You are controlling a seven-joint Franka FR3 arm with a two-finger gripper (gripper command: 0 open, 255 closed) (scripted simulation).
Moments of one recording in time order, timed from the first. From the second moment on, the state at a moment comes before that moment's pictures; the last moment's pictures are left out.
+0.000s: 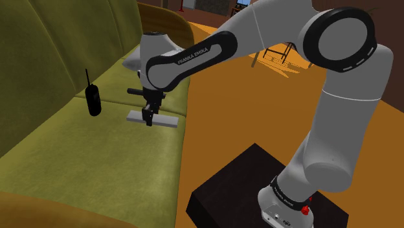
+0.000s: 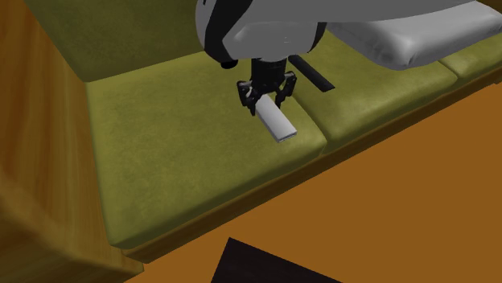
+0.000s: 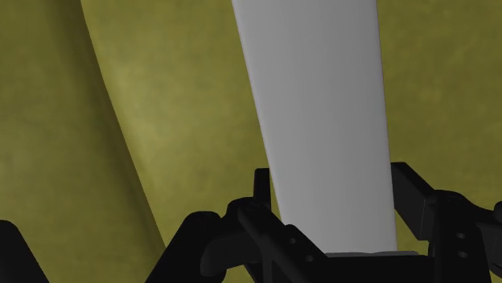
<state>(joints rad) 0.22 0.30 0.23 -1.95 -0.08 2.24 -0.17</state>
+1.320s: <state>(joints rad) 0.22 0.20 0.24 -1.82 -0.05 2.00 -0.19</state>
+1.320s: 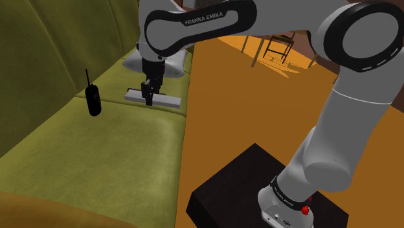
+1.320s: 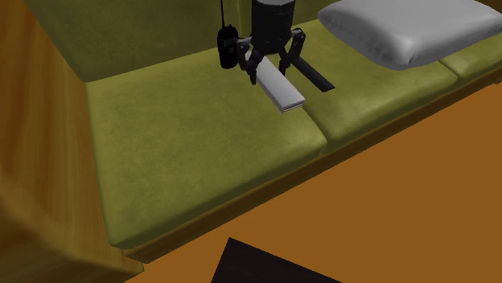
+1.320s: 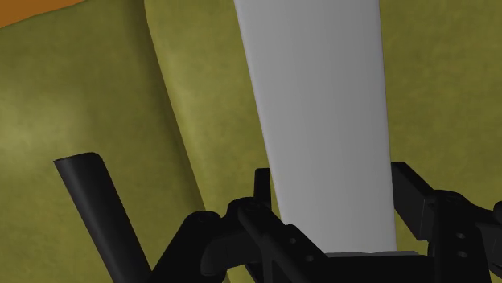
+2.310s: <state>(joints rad) 0.21 0.16 0.25 -1.67 -0.03 1.81 -0.20</state>
